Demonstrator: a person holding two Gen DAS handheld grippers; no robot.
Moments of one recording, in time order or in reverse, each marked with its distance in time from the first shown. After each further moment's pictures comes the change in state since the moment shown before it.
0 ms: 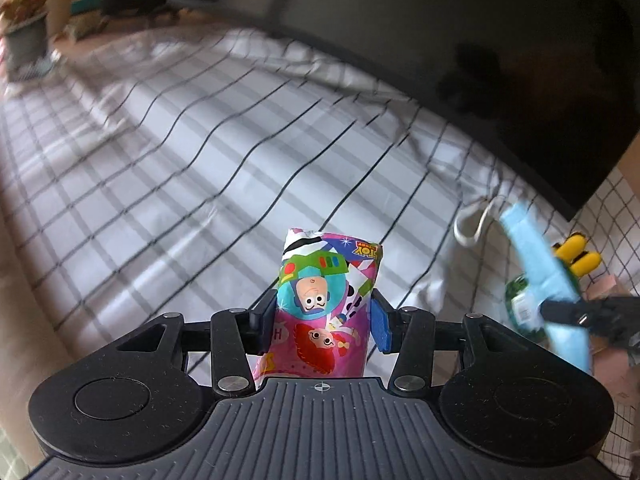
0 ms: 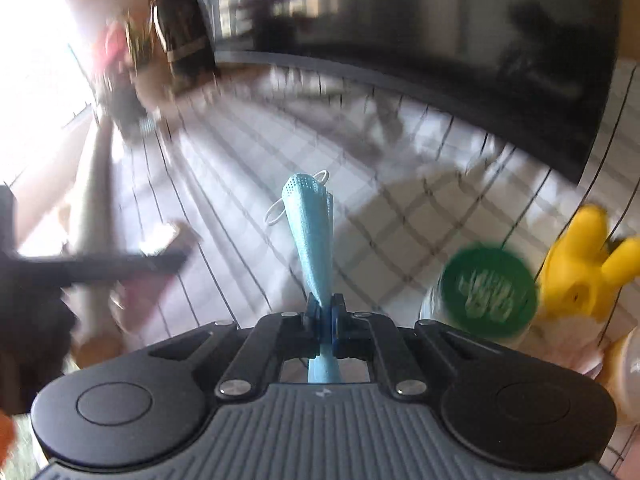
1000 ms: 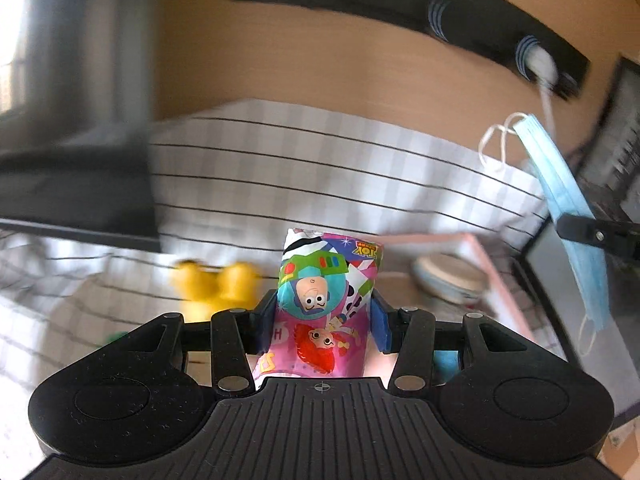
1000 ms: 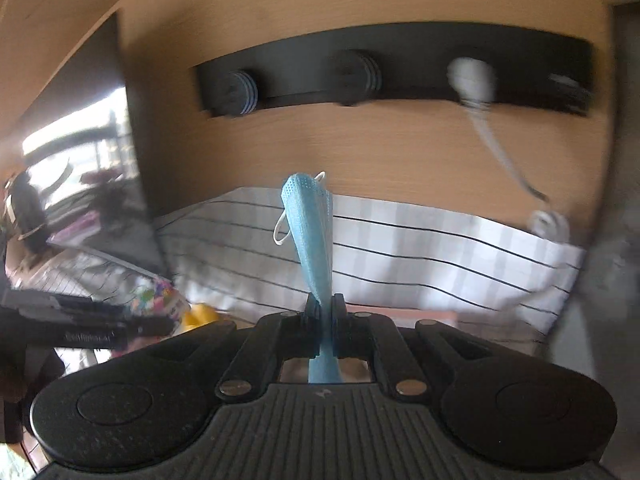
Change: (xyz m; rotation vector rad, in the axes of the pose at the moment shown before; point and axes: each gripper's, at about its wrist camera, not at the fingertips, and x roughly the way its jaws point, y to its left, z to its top) left arm 0.014 -0.381 -0.030 0.542 0.007 -0.344; right arm -0.285 -0.223 -0.118 0.281 -0.429 -0.462
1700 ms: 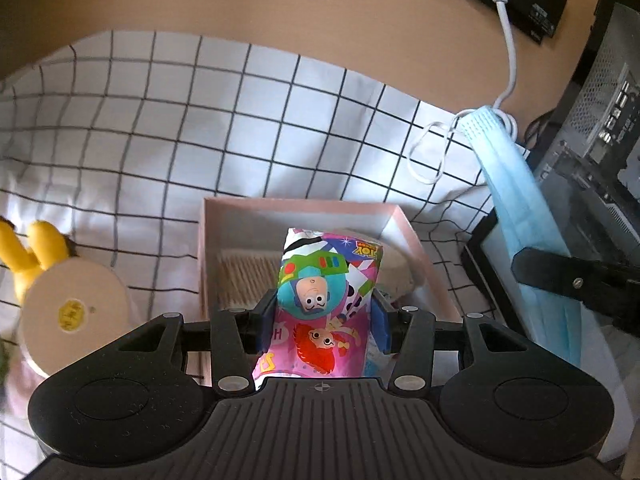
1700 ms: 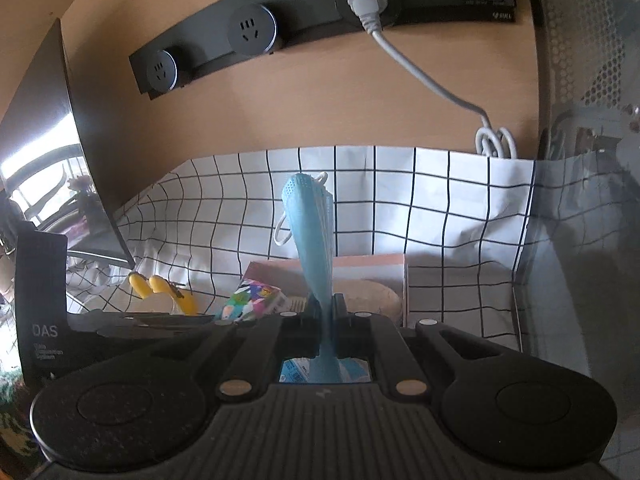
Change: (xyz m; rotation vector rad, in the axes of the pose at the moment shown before) left arm 0.102 -0.083 -0.025 -0.054 0.033 -0.121; right arm 0.014 -0.057 -0.043 0.100 0.054 -0.007
